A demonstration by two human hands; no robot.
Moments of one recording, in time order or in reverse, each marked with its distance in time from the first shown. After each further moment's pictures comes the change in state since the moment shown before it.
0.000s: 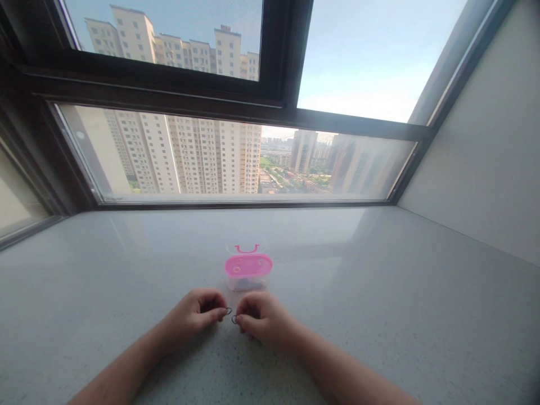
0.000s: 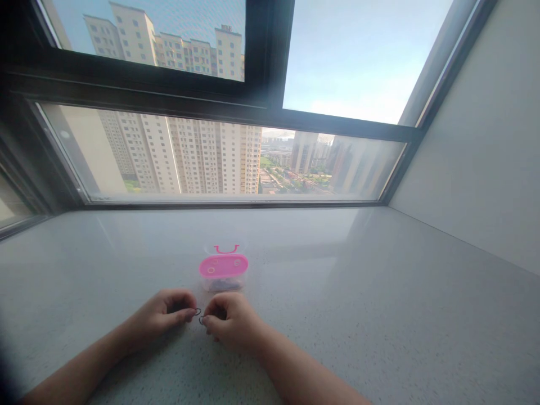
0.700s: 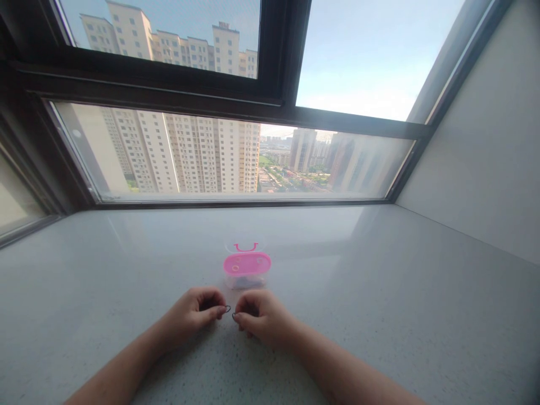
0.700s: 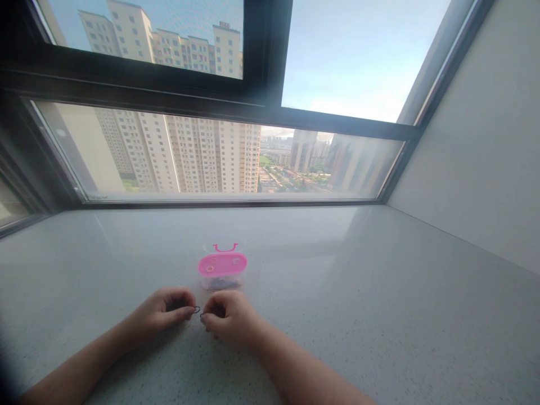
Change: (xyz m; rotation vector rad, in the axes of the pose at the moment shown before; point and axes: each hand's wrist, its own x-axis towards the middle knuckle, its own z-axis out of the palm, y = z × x) left_hand -0.001 0.002 -0.001 0.008 0.006 0.000; right_hand -0.002 -0.006 -0.001 -0.011 -0.005 -0.020
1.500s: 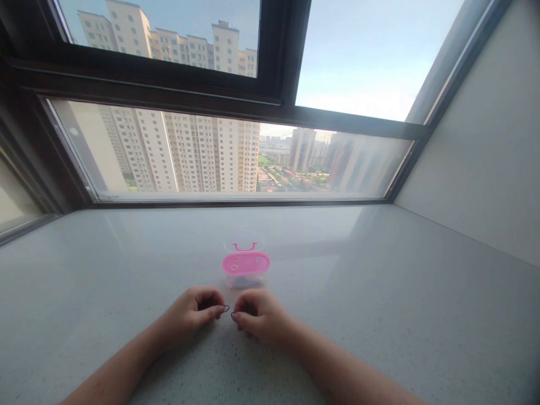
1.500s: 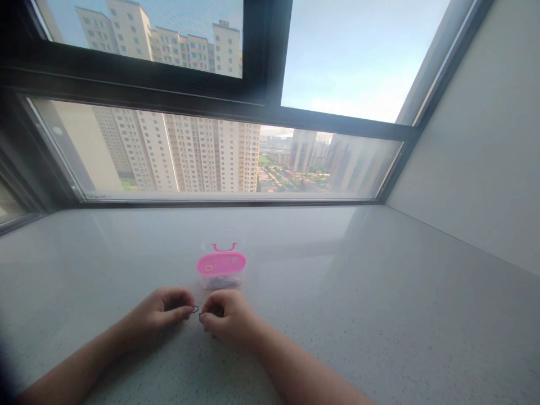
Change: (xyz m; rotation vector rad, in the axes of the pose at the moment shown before) left_hand 0.001 -0.003 0.001 -0.003 -0.011 0.004; right_hand 0.000 -0.002 0.001 0.039 0.008 0.006
